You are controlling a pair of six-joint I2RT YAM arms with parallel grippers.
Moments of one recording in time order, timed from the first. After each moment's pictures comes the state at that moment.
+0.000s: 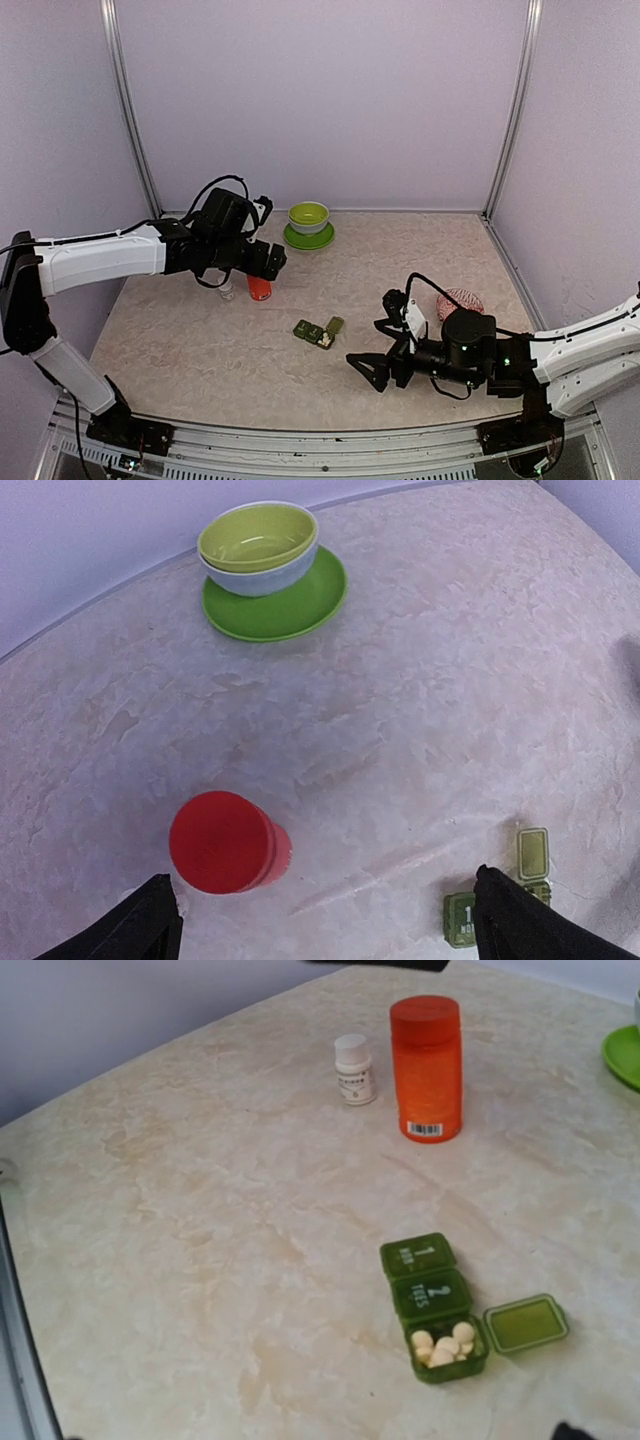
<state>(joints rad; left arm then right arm) -0.72 1.56 1.17 -0.32 -0.22 -0.18 1.26 1.13 0.40 0.47 0.23 0.24</state>
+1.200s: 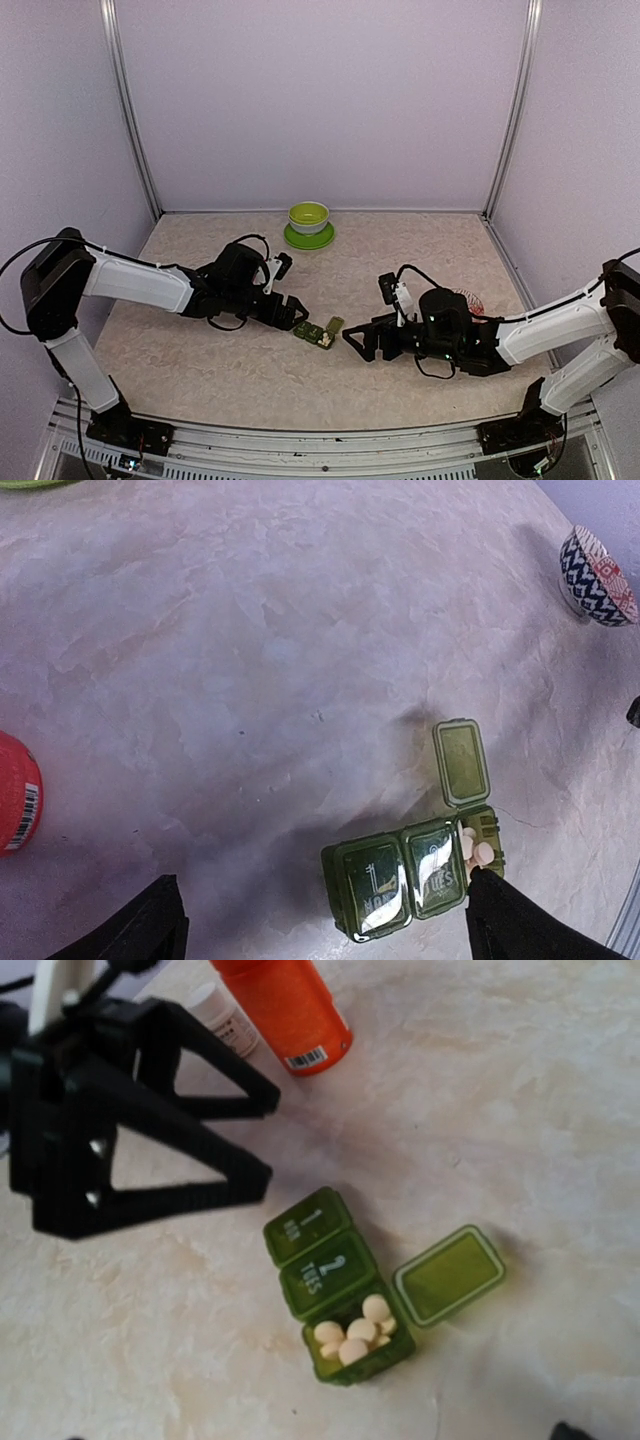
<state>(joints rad) -0.76 1.71 0.87 0.09 0.16 -0.29 1.01 1.41 0.47 0.56 0.03 0.53</state>
